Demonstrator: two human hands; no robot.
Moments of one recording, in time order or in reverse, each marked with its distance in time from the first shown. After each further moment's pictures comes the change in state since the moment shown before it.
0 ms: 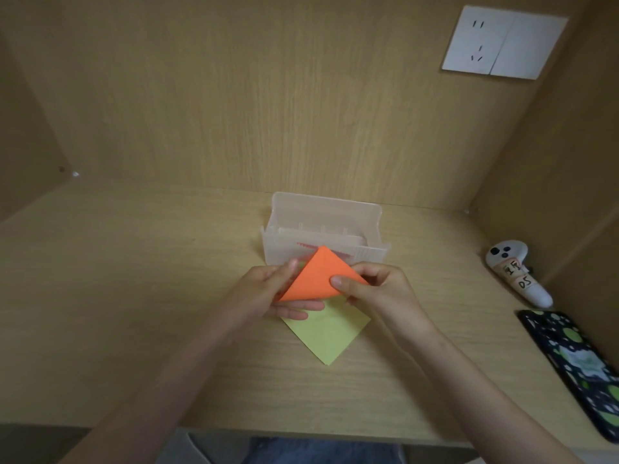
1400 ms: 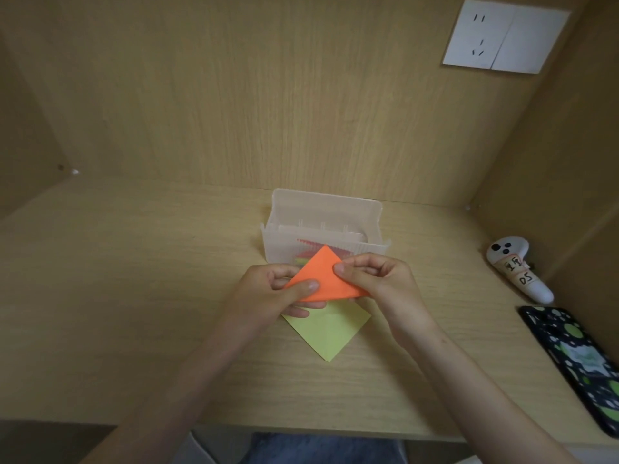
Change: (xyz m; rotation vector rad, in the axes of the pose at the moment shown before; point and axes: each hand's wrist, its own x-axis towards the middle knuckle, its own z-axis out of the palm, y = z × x) left_hand -0.007 -0.007 0.010 0.083 0.120 0.150; right_hand -0.005 -0.014 0.007 0.075 0.111 0.071
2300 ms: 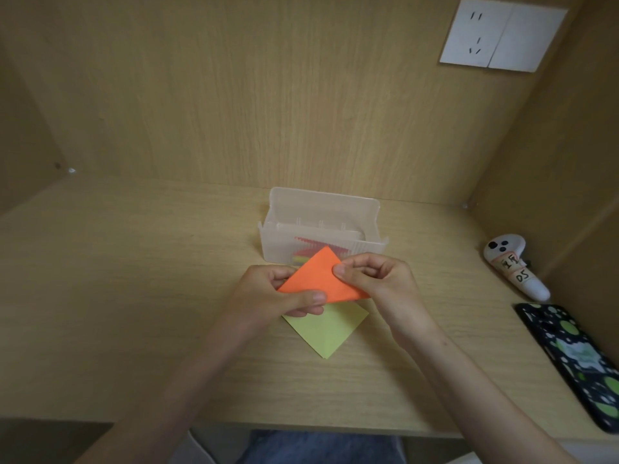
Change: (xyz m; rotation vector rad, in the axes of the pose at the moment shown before) left_hand -0.004 0.005 0.005 0.071 0.021 -0.038; right_hand -0.004 0.002 -0.003 -0.023 -0.004 -0.035
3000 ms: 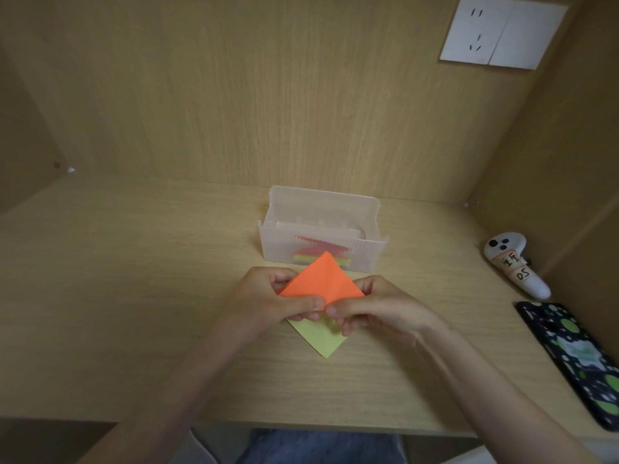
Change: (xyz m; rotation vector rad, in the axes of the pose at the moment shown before) left_hand -0.005 0.001 0.000 0.112 0.003 -0.023; right_hand 0.001 0.000 -0.010 -0.155 -0.463 0.327
